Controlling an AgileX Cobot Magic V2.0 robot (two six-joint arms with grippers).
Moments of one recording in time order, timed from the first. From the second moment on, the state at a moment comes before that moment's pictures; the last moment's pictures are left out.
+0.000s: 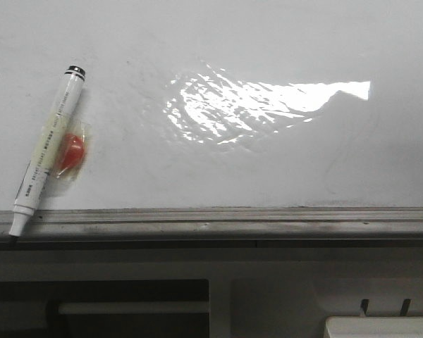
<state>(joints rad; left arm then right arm) 0.01 -0.01 0.00 0.08 0.35 -0.25 -0.17 -0.01 0.01 -0.02 0.33 0.07</state>
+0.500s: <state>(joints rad) 0.01 -0.01 0.00 0.09 0.35 -0.25 -0.17 -0.01 0.01 -0.02 0.33 0.07</state>
